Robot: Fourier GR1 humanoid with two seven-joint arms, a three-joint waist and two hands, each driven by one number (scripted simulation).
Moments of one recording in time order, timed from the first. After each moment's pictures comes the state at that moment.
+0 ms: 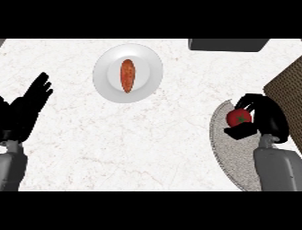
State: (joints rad) left arm -0.22 0.26 0.17 -1.42 0.06 -0.09 0.24; right arm -0.27 -0.03 -0.18 -1.46 0.99 0.14 0.42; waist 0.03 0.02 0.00
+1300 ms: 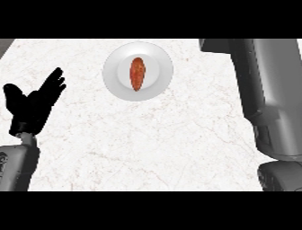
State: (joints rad) left arm -0.28 0.23 0.12 -1.38 0.03 -0.09 0.24; right arm -1.23 -0.07 -0.40 -0.91 1.75 -0.41 1.14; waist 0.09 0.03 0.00
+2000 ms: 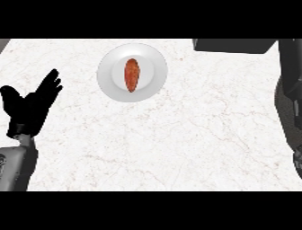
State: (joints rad) left arm -0.27 0.23 0.14 -1.37 0.03 -0.07 0.22; right arm -1.36 -0.25 -0.57 -0.69 1.99 -0.40 1.19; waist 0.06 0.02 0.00
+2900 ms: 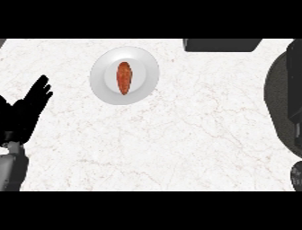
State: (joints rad) left arm -0.21 0.25 0.18 -1.40 0.04 -0.08 0.23; right arm -1.13 -0.24 -0.70 -0.80 1.97 -0.50 1.11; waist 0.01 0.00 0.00
